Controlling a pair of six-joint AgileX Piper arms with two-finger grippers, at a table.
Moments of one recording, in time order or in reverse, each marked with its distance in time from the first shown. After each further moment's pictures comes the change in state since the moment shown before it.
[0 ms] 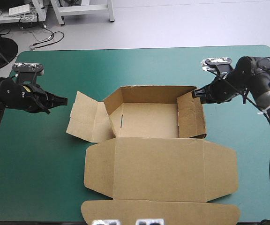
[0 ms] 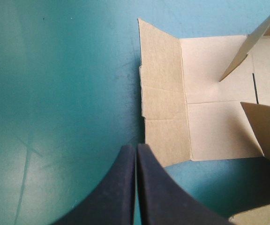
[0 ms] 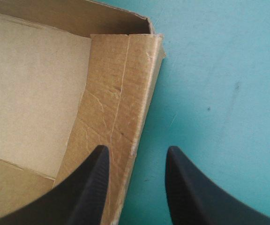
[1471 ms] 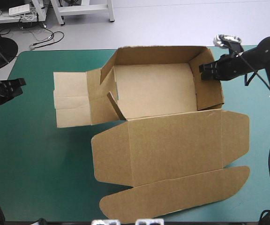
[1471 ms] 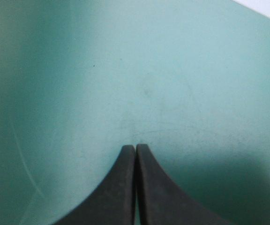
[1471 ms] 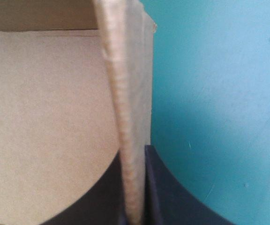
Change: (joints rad) left arm 0.549 0.101 0.001 -0.534 -0.087 0.282; right arm -0.164 0.113 -0.248 0.358 0.064 -0.169
